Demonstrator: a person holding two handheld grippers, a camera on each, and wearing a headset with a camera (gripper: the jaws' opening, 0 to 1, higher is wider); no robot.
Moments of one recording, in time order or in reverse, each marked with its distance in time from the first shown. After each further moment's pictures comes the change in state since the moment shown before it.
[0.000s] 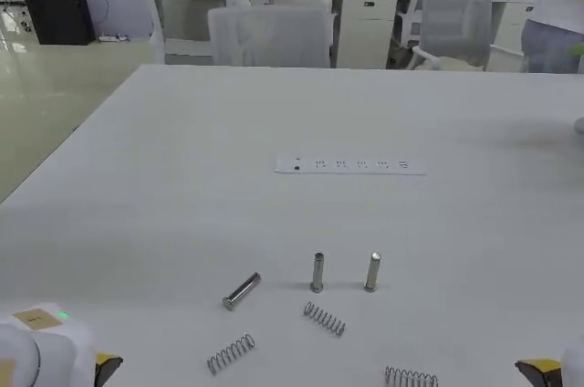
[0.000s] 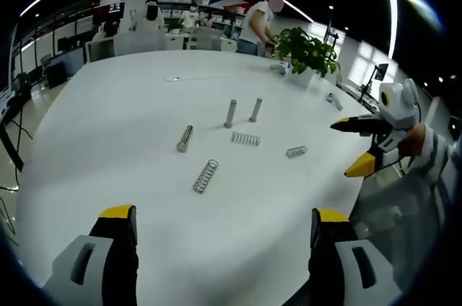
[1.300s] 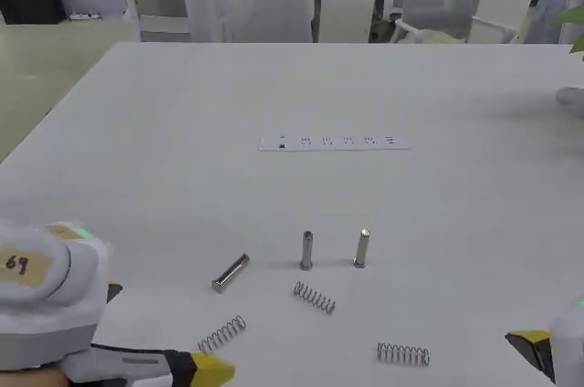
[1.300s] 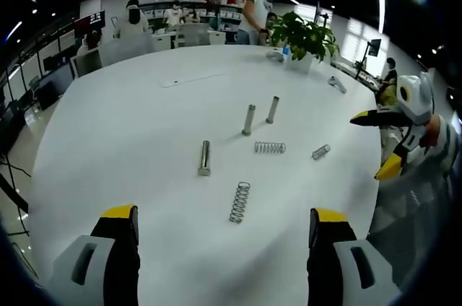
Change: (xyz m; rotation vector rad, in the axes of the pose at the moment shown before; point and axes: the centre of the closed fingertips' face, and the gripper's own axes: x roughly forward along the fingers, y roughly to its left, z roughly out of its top) left arm 0.039 0.039 0.034 0.145 0.059 -0.002; right arm 0.002 -0.001 -0.003 0.021 0.023 -0.013
